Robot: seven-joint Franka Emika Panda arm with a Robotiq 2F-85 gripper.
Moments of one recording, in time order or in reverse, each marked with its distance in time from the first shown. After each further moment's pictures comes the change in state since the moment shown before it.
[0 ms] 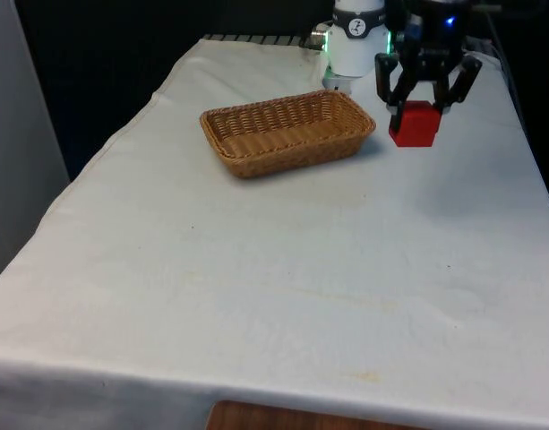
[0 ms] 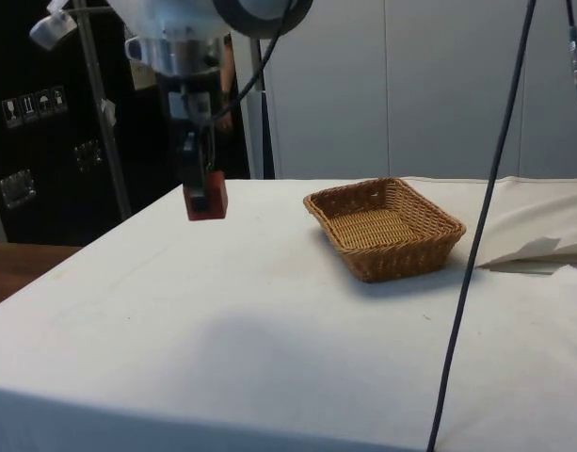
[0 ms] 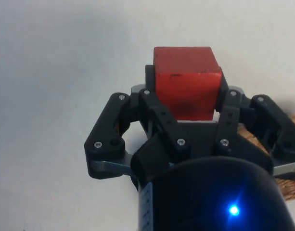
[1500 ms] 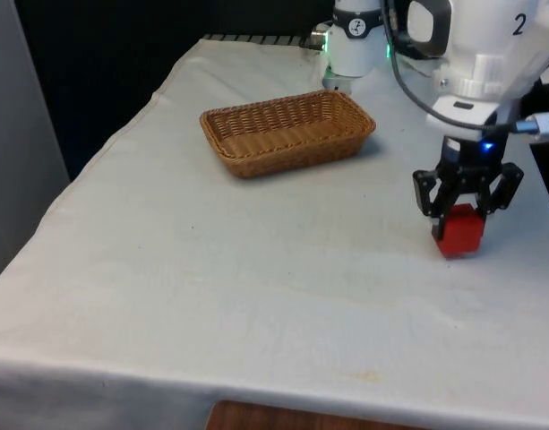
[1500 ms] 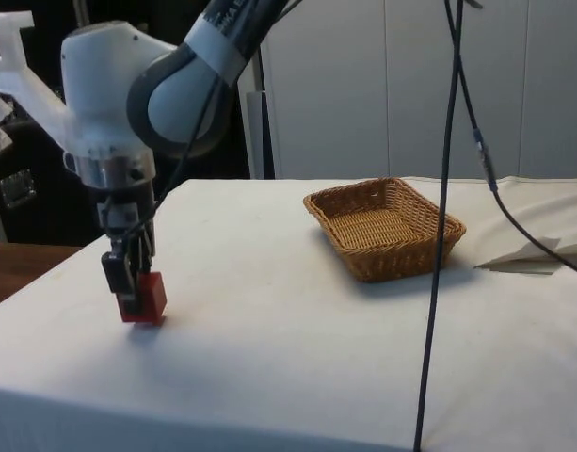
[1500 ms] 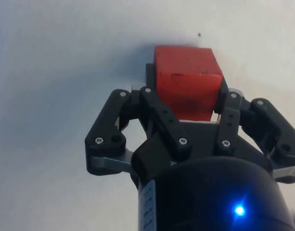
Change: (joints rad) arm 0.036 0.484 0.036 0.425 -0.022 0.021 0.062
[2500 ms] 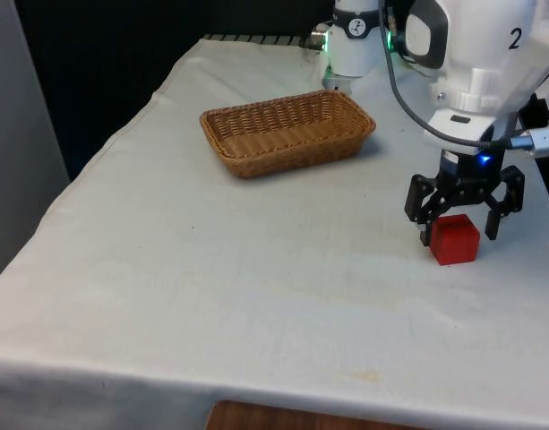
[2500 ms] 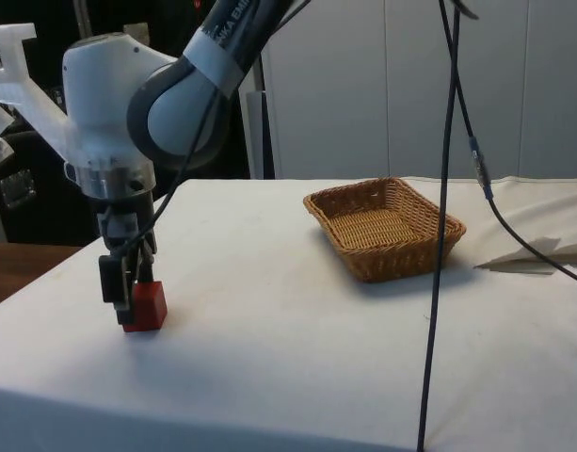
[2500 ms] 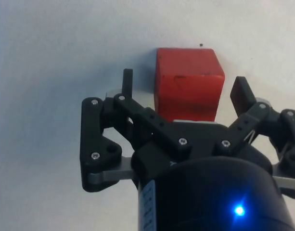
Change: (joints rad) arm -0.001 0.037 -0.001 0.022 0.000 0.018 -0.001
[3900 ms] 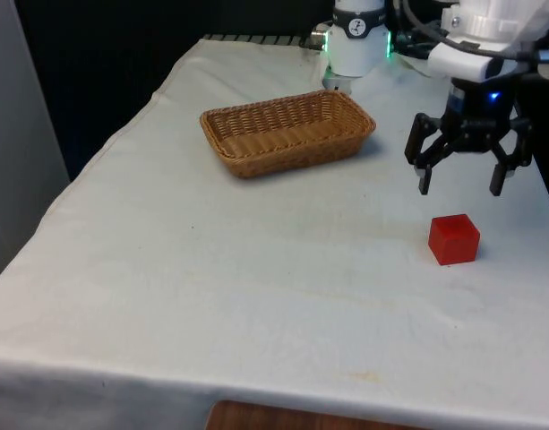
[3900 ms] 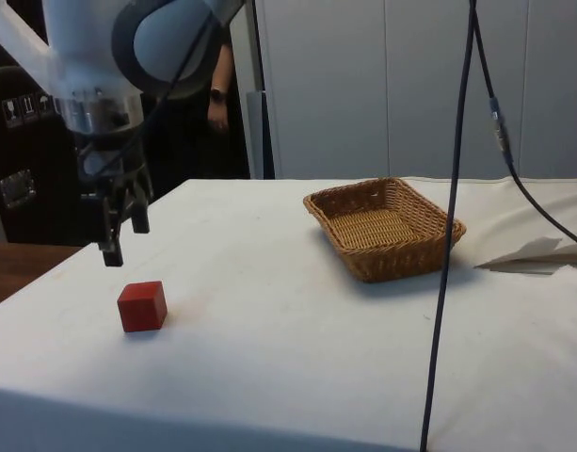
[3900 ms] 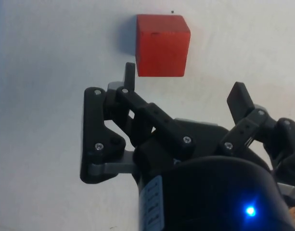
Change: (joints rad) arm 0.008 -0.151 -0.001 -0.020 -0.016 -0.131 0.124
